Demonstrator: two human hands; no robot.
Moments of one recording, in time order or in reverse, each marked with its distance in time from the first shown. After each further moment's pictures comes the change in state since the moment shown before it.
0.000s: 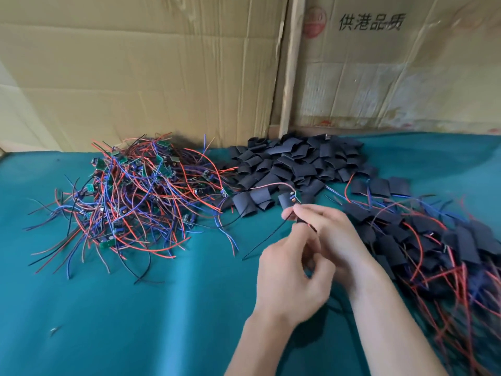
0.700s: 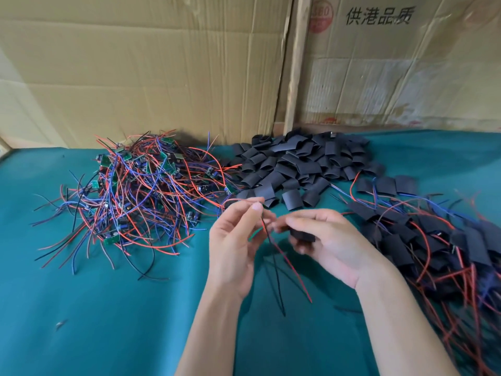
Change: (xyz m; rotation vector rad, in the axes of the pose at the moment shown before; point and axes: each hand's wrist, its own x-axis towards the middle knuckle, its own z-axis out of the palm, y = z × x) left_hand 0.026 -0.029 -0.052 -0.929 0.220 -0.486; right_hand -0.001 0.004 -0.003 -0.068 -0.292 -0.009
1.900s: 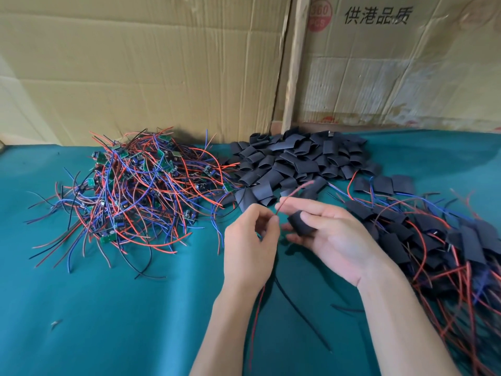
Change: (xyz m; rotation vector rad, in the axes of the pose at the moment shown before) left_hand 0.001 -0.018 0.006 0.958 0.064 0.346; right_hand 0.001 0.003 -0.010 0.153 0.018 -0.080
